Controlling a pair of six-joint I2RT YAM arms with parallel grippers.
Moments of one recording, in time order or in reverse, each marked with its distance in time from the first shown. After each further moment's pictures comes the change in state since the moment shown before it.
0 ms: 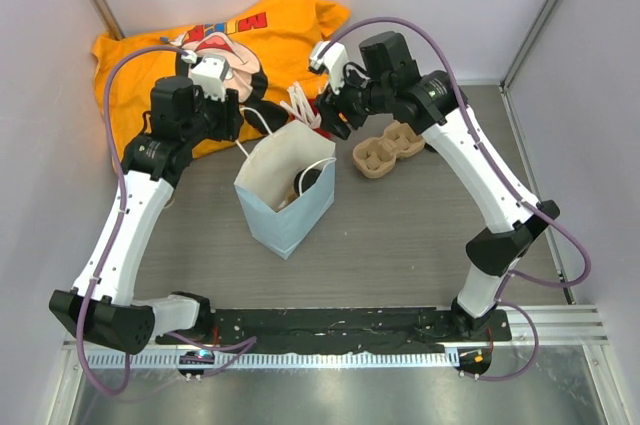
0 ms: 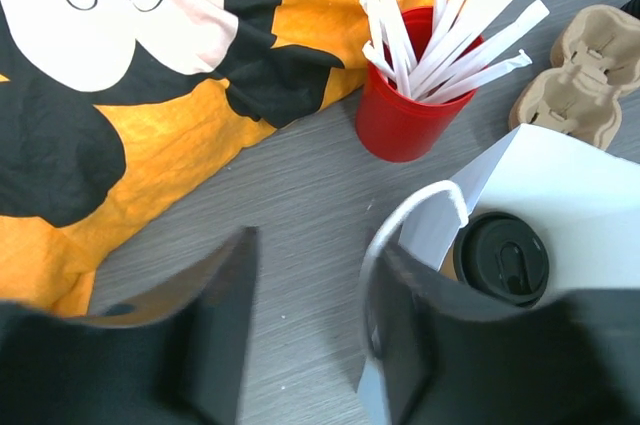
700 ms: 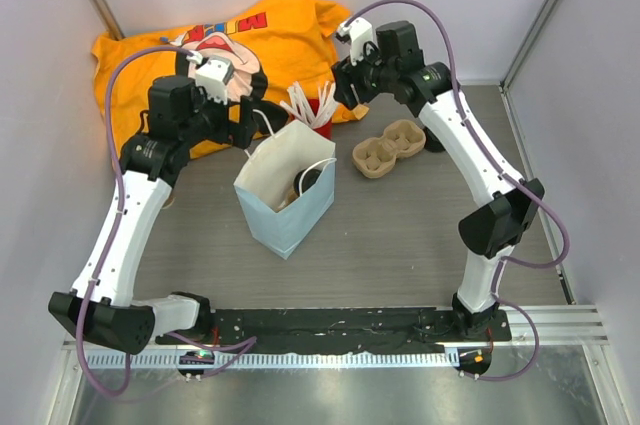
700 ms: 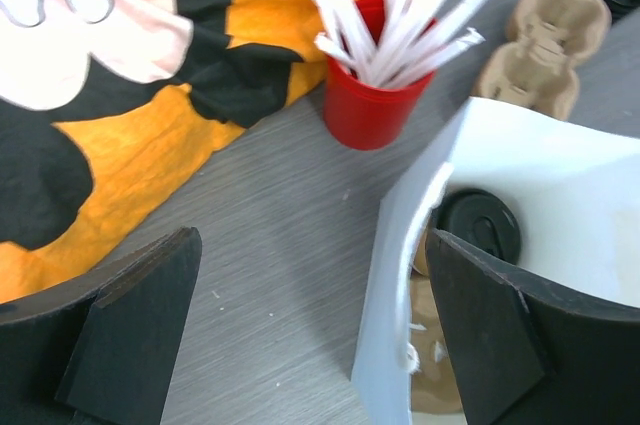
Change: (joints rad) left arm 0.006 0.000 0.017 -0.034 0.100 0.044; right arm -0.183 0.110 -0.065 0.254 0.056 0.156
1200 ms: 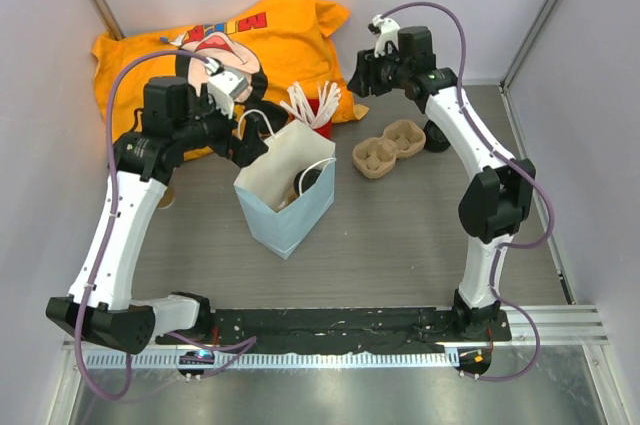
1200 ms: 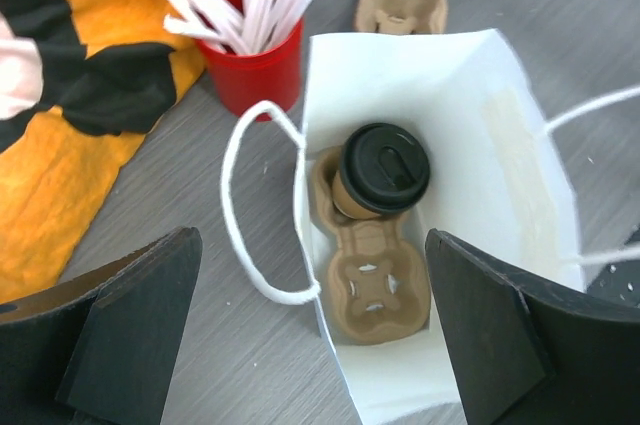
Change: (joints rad) left arm 0.006 0.000 0.069 -0.182 0.306 0.152; right arm -0.160 0.084 -0.157 0.290 -0.143 0.264
